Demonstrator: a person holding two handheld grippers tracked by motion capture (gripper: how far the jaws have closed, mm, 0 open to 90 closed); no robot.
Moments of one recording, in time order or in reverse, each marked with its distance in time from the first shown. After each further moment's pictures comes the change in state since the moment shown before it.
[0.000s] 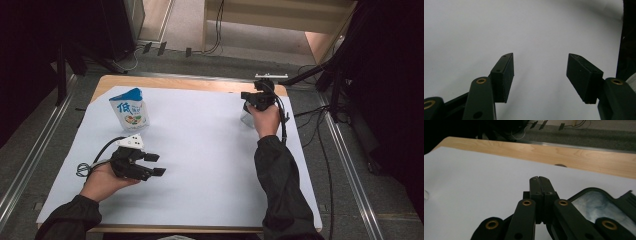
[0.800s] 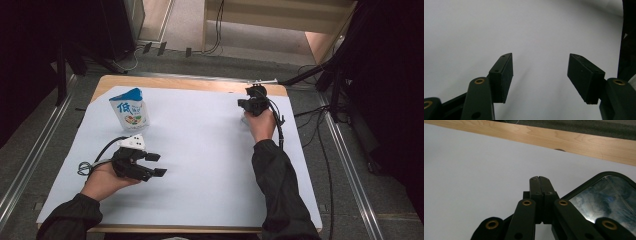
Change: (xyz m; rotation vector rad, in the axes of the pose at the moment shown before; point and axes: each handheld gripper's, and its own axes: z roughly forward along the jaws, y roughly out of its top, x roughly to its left) left arm -0.001 0.002 0.004 0.021 -0.001 0.029; right arm 0.004 -0.015 0.017 0.068 -0.056 -0.053
